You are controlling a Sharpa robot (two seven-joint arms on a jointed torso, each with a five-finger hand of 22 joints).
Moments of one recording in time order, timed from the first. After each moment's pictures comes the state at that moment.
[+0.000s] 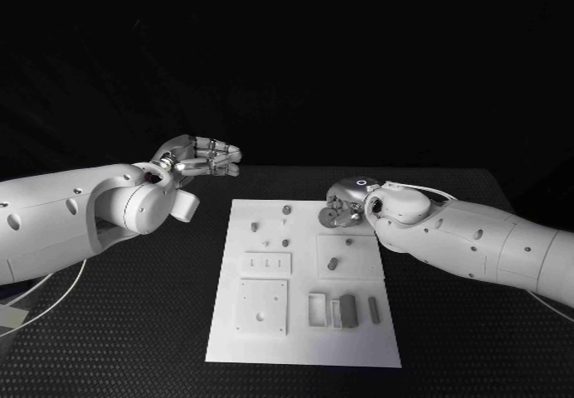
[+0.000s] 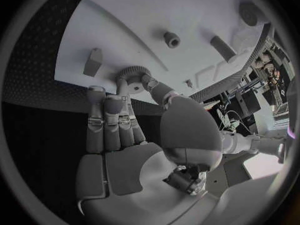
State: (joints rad) left arm 1.49 -0.87 -0.24 1.44 -0.10 -0.29 0.23; left_hand 1.59 -0.10 0.13 0.29 0.07 0.74 0.19 0.31 0.41 0.96 0.19 0.12 0.08 0.87 0.16 0.26 0.64 0.04 0.84 0.06 0.10 0.63; right arm 1.27 -0.54 -0.13 1.13 -1.70 -0.19 -0.19; right_hand 1.08 -0.19 0.60 -0.20 0.05 0.82 0.15 0.29 0.45 1.21 0.05 0.20 0.57 1.24 -0.06 1.25 0.65 0.18 1.19 -0.02 0.82 1.31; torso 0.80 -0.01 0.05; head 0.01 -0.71
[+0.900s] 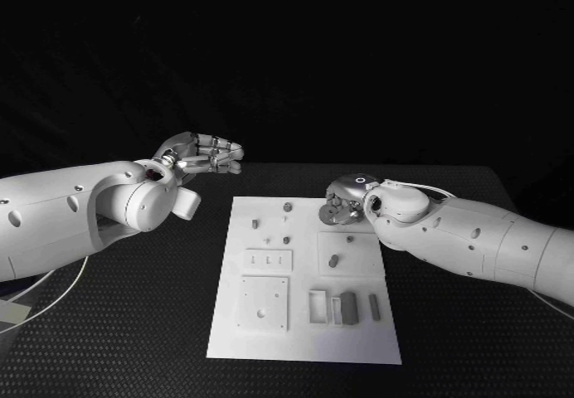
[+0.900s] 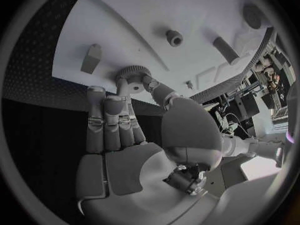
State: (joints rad) left arm 1.49 -0.88 -0.24 1.45 -0.10 -0.29 0.23; left_hand 1.59 -0.10 0.13 0.29 0.07 0.74 0.19 0.31 0.41 0.96 0.19 0.12 0.08 0.87 0.16 0.26 0.64 0.04 0.84 0.06 0.10 0.63; right arm 1.27 -0.53 -0.14 1.12 -1.72 -0.21 -0.19; right_hand 1.08 -0.18 0.61 -0.22 0.05 0.87 0.14 0.33 0.45 1.21 0.05 0.20 0.66 1.24 -0.06 1.26 0.65 0.18 1.19 -0.03 0.83 1.31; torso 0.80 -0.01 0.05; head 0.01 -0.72
